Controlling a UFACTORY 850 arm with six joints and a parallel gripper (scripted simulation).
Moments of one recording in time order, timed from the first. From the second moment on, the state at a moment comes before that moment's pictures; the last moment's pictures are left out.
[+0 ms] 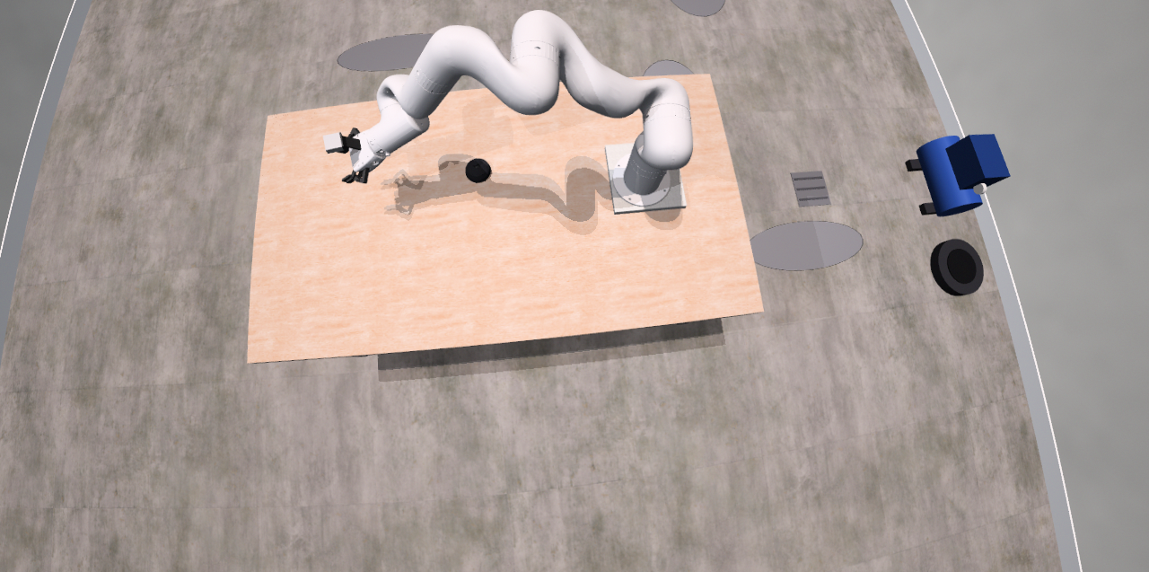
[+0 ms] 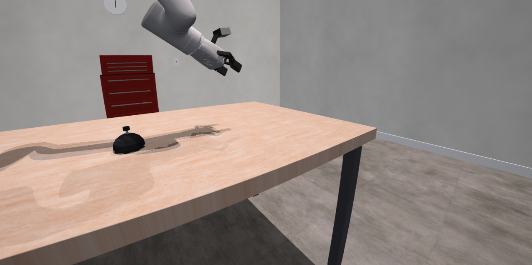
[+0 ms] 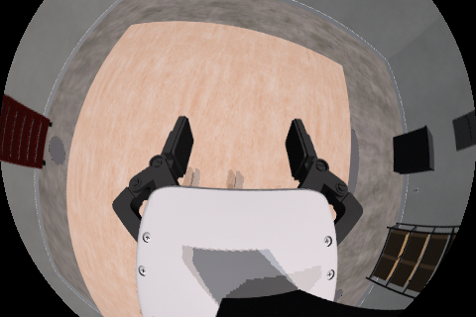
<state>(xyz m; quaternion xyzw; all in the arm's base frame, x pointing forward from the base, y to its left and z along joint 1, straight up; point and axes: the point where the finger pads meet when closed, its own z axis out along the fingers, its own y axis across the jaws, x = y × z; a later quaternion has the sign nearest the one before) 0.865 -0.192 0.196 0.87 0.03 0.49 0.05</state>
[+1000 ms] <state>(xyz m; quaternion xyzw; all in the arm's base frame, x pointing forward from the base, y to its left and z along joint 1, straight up) 0.625 -0.205 0.129 0.98 -0.14 0.15 0.04</state>
